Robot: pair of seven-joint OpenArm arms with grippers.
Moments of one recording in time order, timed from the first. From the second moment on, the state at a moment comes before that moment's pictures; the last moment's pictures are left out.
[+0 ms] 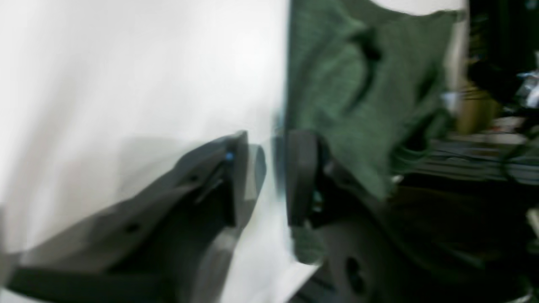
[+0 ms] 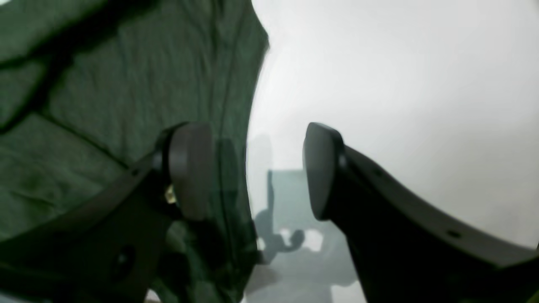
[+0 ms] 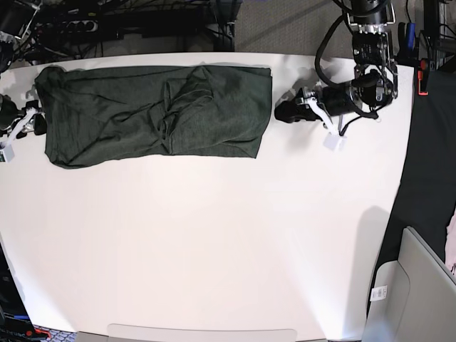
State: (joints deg) left arm 8.2 -12.5 -12.4 83.6 -63.7 -25.9 69.8; right arm -5.2 32.5 33.7 83.7 36.1 38.8 -65.1
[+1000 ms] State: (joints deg) left arm 9.3 -11.1 -7.5 84.0 -70.8 -23.7 71.8; right arm -4.4 33.0 33.7 83.7 36.0 38.7 -65.2
